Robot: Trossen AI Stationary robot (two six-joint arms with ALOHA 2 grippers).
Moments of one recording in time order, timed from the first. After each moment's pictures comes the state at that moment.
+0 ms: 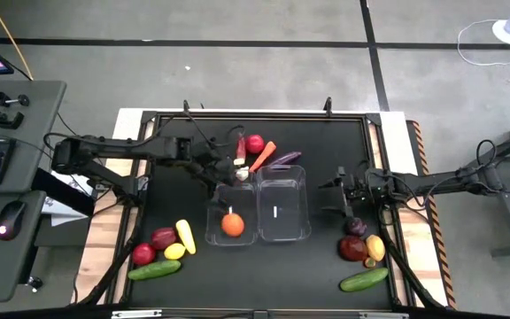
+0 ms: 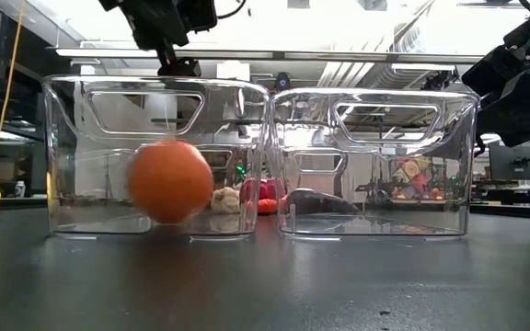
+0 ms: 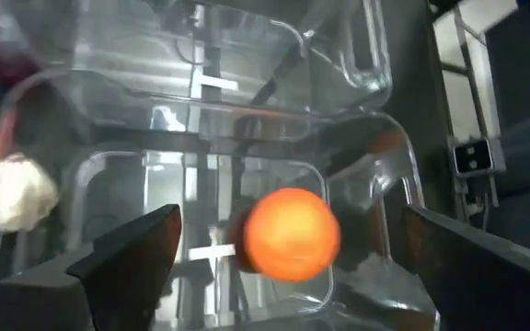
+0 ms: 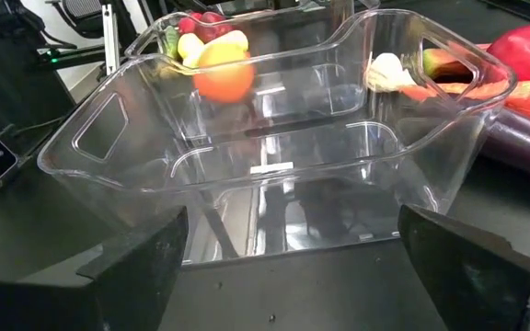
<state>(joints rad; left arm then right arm) 0.12 1.38 1.09 -0.64 0.36 -0.12 0.01 0.41 0.01 0.08 -0.08 0.16</state>
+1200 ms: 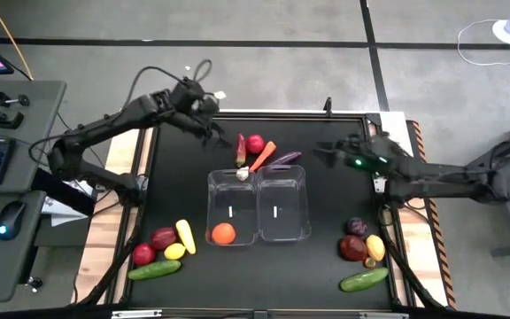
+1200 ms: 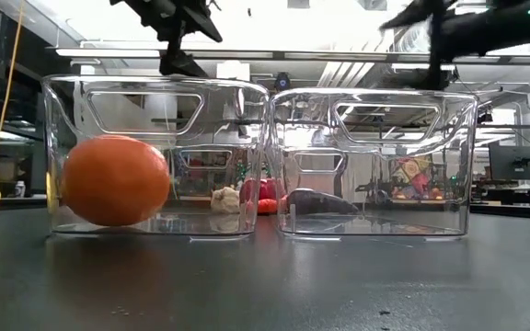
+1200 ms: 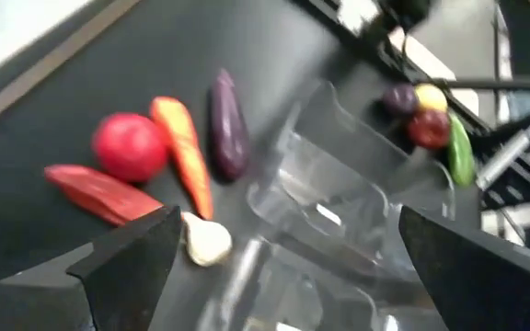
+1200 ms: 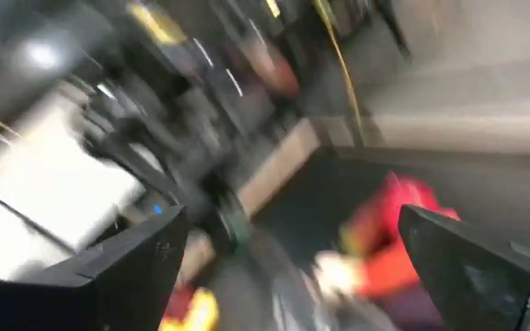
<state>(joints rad) 0.54 1.33 1.30 -0.75 0.37 -0.22 -0.27 0.70 0.44 0.11 0.08 0.76</state>
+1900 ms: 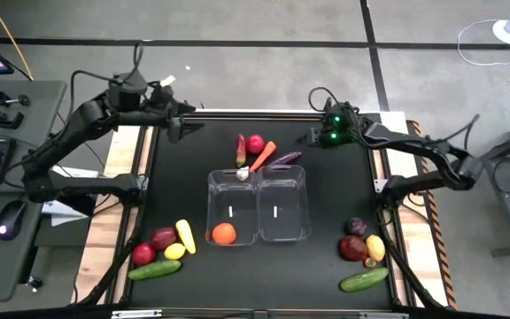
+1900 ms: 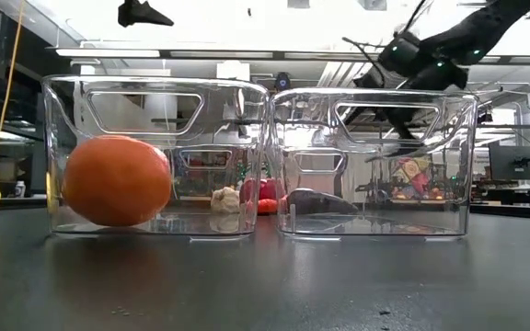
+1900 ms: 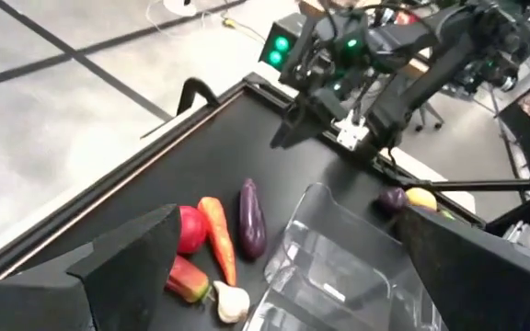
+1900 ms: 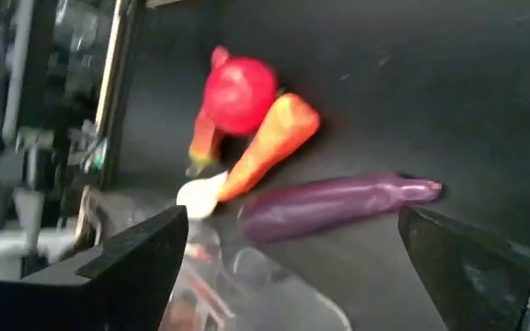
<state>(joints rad) 0.57 0.99 1.30 -0.75 0.24 -0.26 -0.70 1.28 0.72 -0.16 -0.40 0.80</state>
